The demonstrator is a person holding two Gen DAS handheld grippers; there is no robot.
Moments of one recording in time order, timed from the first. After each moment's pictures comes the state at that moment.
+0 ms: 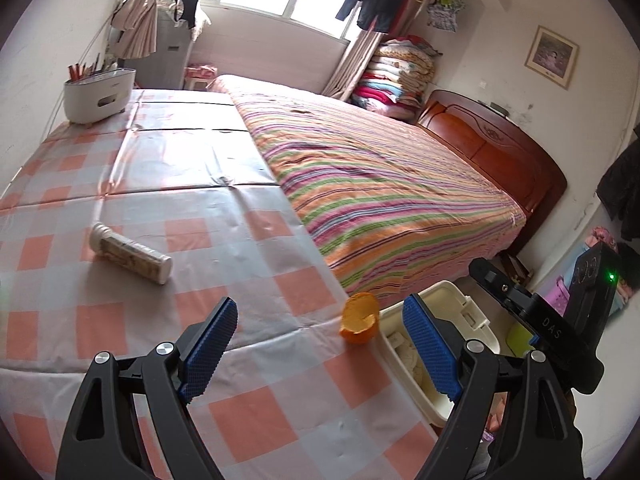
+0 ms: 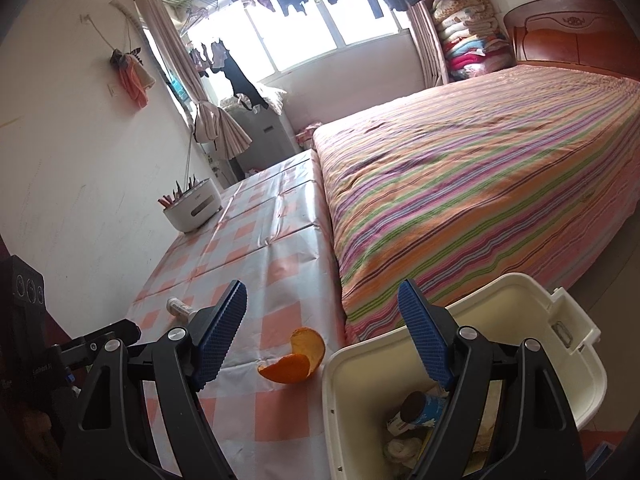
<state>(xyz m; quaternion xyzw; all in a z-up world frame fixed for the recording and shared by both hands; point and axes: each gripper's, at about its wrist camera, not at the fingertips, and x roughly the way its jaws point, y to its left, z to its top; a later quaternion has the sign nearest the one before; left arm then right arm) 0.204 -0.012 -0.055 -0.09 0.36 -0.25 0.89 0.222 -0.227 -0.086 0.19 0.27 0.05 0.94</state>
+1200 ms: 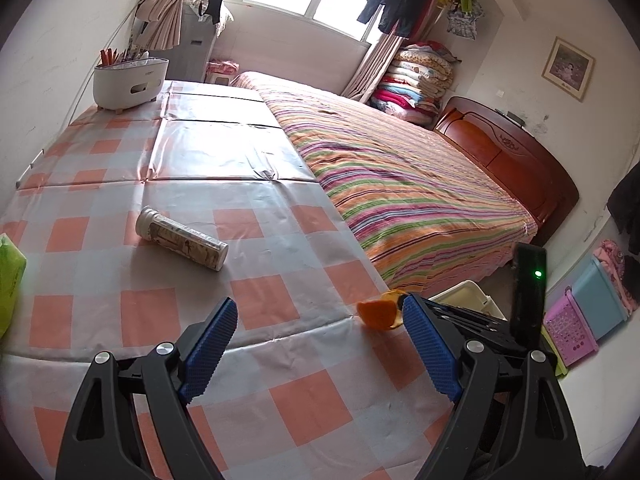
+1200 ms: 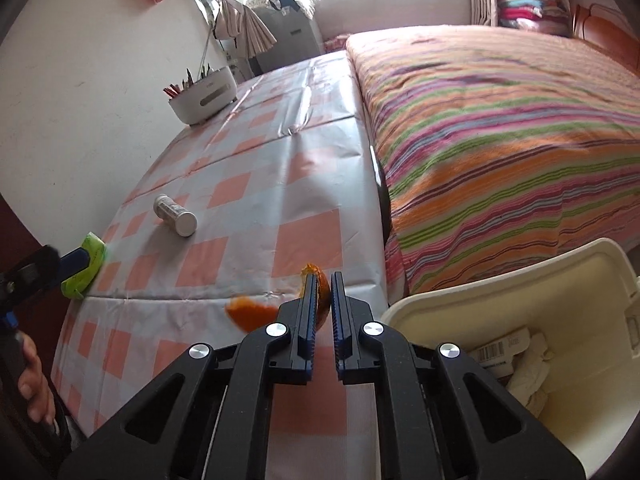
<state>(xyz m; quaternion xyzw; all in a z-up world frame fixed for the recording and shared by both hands) 0.202 0.037 -0.064 -0.11 0.37 -0.22 0.90 0.279 -0.156 -0.148 0.11 0.42 0.11 0.89</state>
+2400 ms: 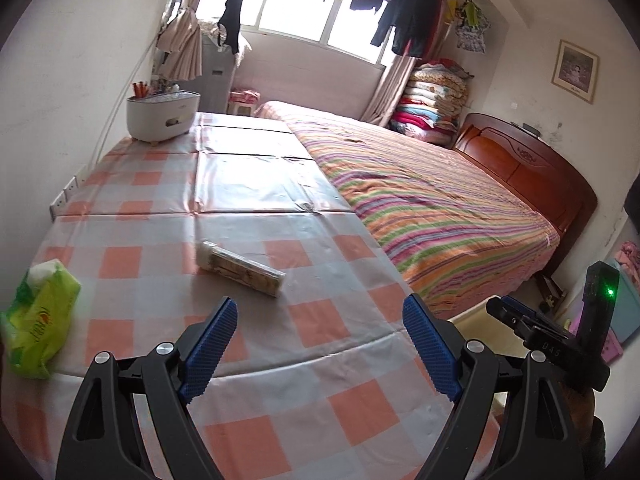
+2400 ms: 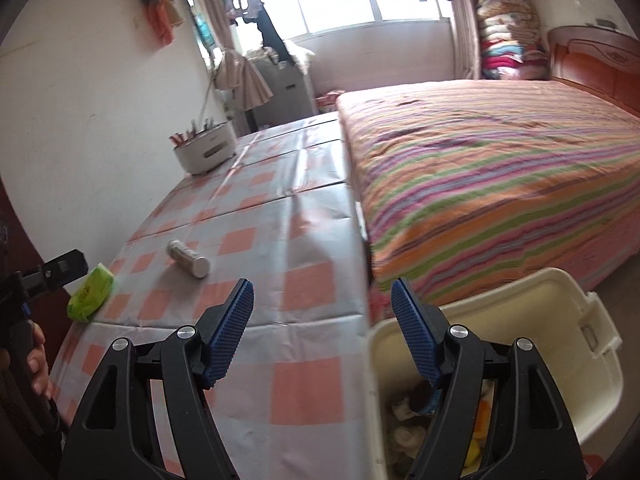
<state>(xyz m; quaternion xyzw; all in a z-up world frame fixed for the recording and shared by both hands) 0.190 0.081 -0.048 -0.09 0.32 -0.17 0.93 0.240 -0.174 -0.103 0.10 0.33 0.07 0.94</state>
